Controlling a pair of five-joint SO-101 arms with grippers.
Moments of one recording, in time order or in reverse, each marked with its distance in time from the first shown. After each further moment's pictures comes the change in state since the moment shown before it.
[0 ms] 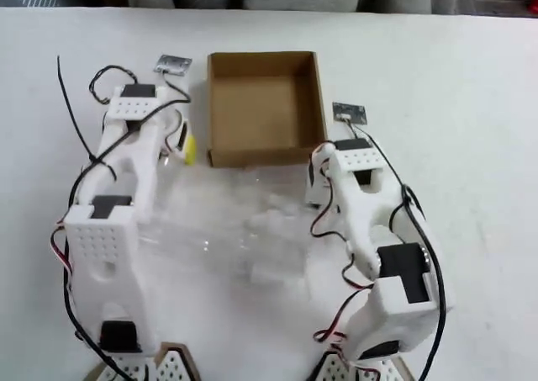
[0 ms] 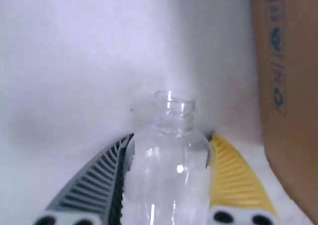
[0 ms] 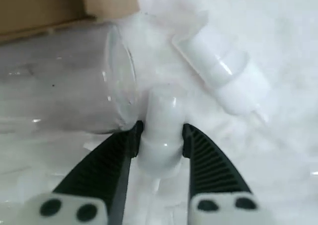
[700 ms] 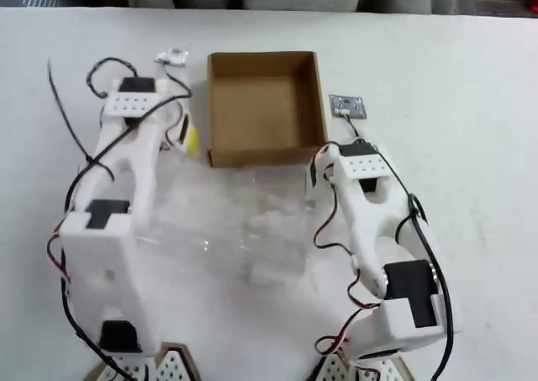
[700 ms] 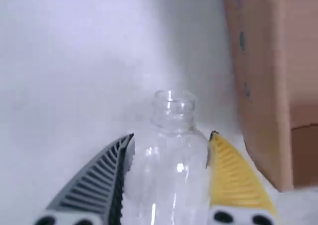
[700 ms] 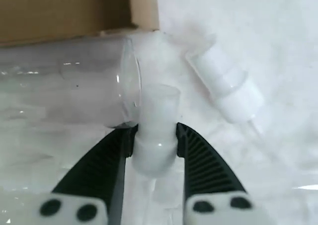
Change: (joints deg) left arm 0.5 -5.5 -0.1 2.3 0.4; right arm 0.5 -7.3 4.5 -4.1 4.9
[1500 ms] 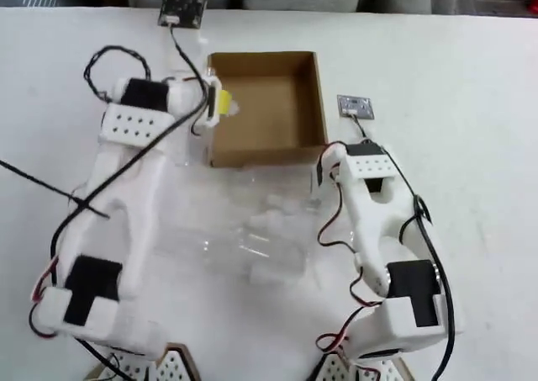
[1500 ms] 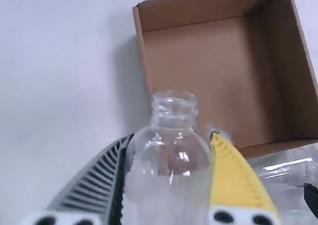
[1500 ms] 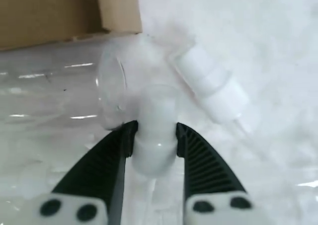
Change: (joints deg) left arm 10.0 -30.4 13.5 -9.8 12.9; right arm 2.0 0.0 0.4 -0.4 0.5
